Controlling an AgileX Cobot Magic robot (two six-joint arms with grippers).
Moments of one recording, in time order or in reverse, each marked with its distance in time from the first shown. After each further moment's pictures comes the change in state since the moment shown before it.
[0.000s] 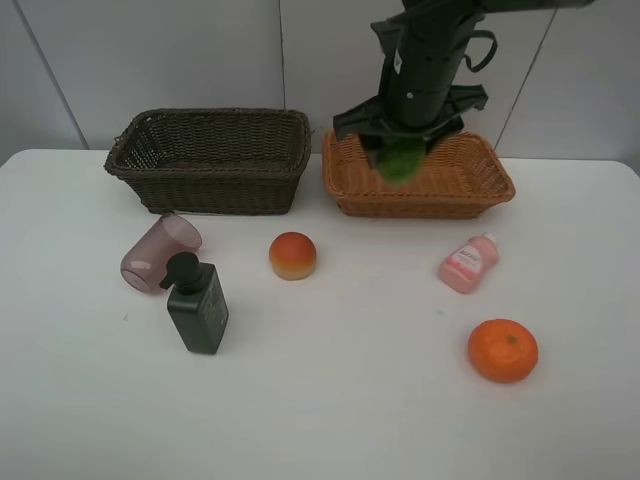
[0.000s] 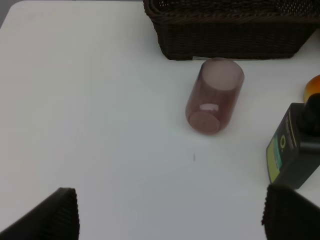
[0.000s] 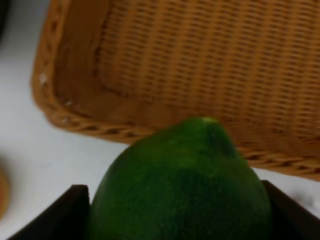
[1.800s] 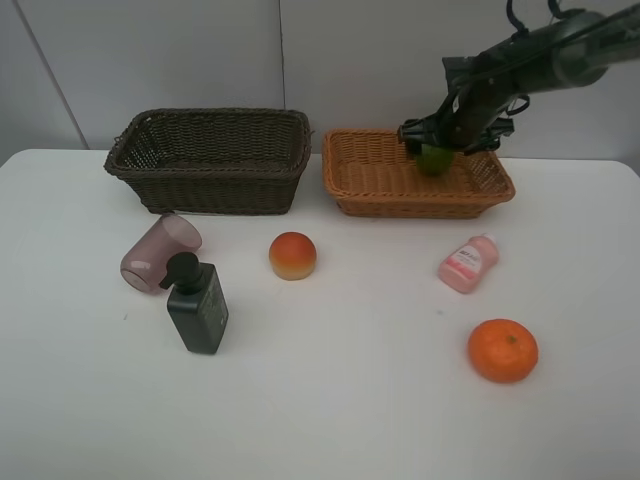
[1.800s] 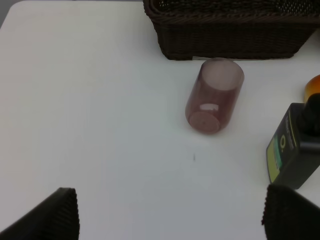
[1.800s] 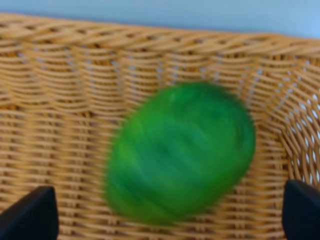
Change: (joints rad) left arm 0.000 0.000 0.000 0.000 0.000 0.000; right arm -0.311 0.243 -0.005 -0.031 -0.512 -0.048
